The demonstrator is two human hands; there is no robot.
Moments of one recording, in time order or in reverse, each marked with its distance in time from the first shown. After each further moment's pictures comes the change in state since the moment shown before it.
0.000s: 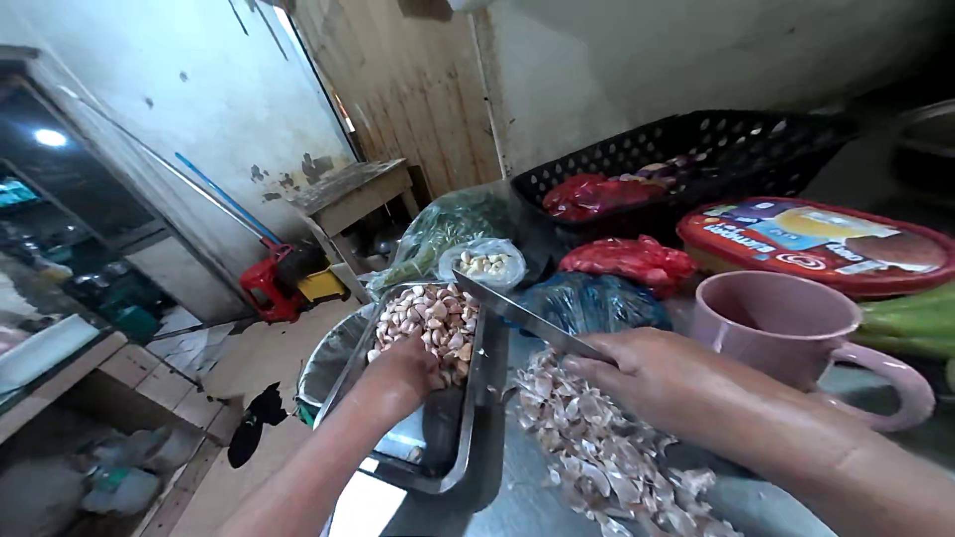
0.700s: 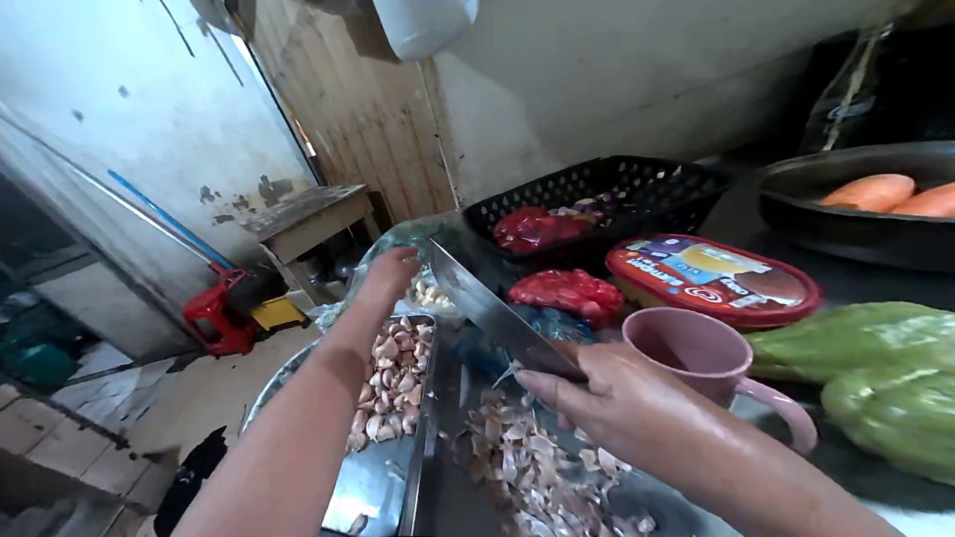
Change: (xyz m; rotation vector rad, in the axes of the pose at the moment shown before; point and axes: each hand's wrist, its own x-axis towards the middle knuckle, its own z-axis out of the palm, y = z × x) left_hand 0.121 0.045 -0.095 -0.788 0.388 -0.035; right_hand -0.005 0.010 -0.009 0.281 0.224 -0.056
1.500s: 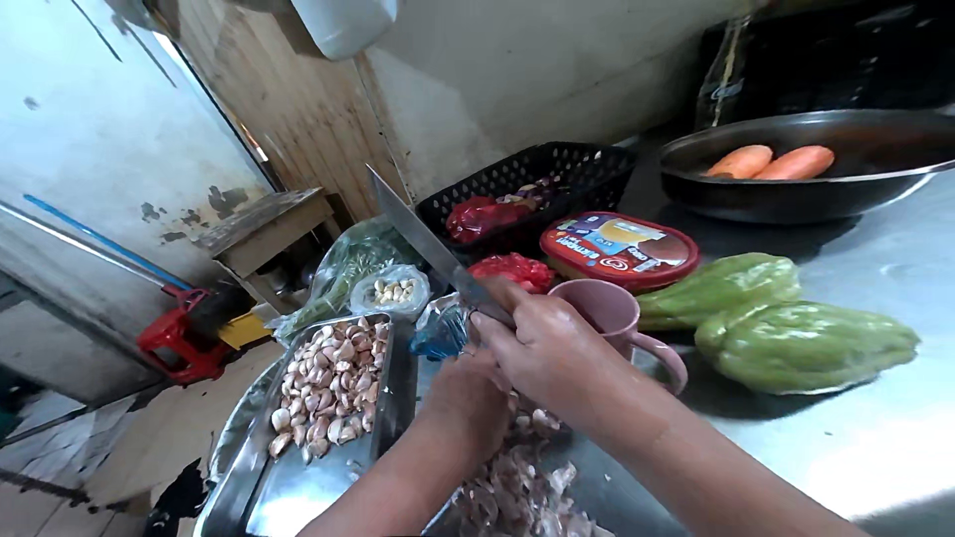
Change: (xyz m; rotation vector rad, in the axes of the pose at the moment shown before) left_hand -0.136 0.022 0.125 0.680 -0.474 0.489; right_hand -0.005 -0.006 -0.003 -0.092 0.369 -0.098
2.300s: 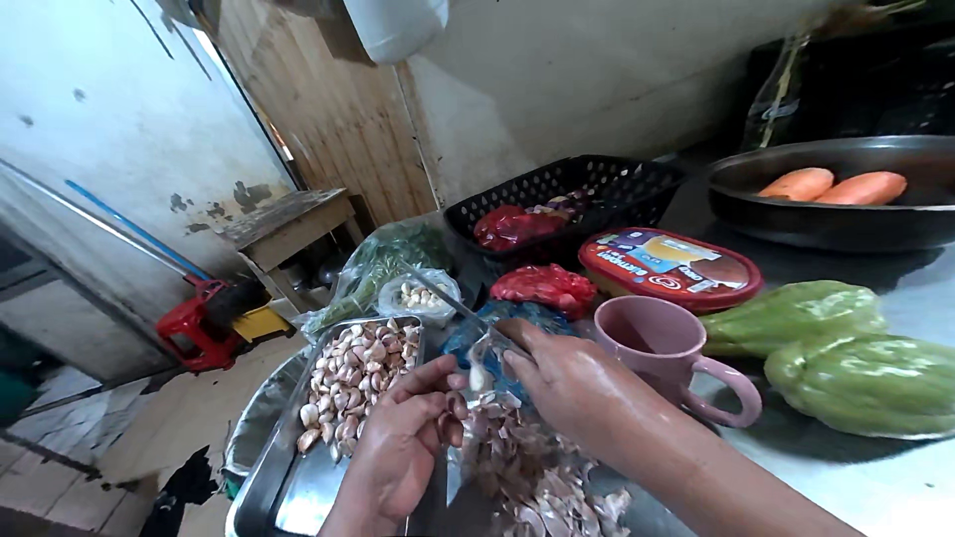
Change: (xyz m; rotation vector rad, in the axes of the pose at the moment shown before) left_hand -0.079 -0.061 -0.003 -1.830 0.465 -0.141; right_hand 0.006 -0.010 0.018 -0.213 -0.335 0.139
